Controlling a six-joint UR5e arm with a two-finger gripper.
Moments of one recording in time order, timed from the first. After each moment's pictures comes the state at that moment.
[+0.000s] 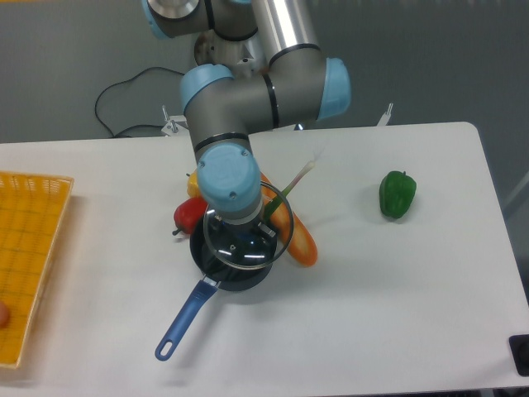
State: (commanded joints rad) arm 2.27 -1.99 -1.44 -1.55 1.69 0.88
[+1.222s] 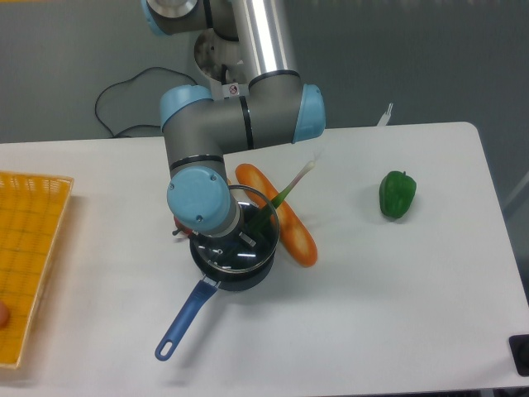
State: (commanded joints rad) arm 2.24 -2.02 -1.44 -1.52 1.69 0.86
